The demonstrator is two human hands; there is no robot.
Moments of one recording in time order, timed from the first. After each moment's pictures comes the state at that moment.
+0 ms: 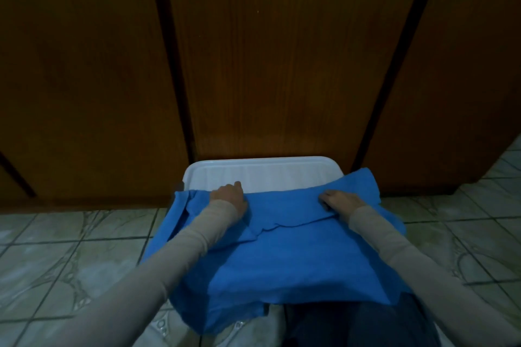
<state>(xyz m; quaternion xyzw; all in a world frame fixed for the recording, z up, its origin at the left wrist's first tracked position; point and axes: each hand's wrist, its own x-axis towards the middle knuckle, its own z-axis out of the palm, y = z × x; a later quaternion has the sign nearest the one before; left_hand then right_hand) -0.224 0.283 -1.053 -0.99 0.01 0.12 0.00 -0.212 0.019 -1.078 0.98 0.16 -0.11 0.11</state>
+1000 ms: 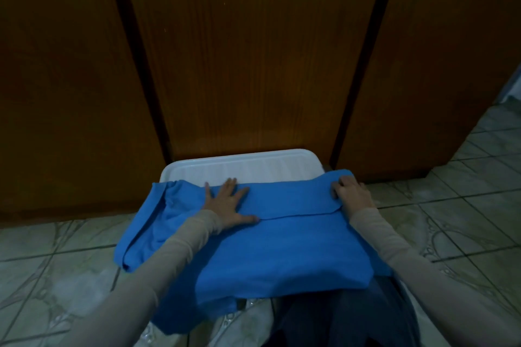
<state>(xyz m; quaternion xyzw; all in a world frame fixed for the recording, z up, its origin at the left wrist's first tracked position) -0.222 0.273 -1.089 -0.97 0.18 0.16 -0.02 -0.248 -0.021 -1.078 1.00 -0.01 0.00 0.08</state>
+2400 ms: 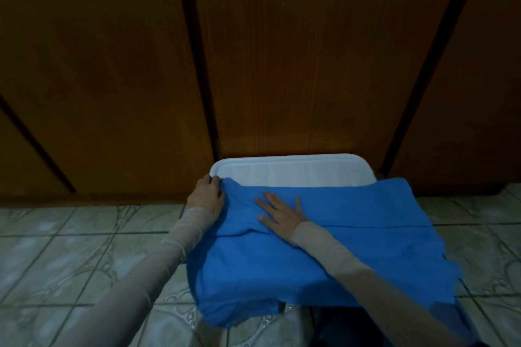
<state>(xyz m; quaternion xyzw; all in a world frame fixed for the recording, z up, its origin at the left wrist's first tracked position) -0.224 0.378 -1.075 -0.99 -0.05 -0.01 -0.11 -0.236 0.179 -1.103 0.95 0.24 -0.17 -0.10</state>
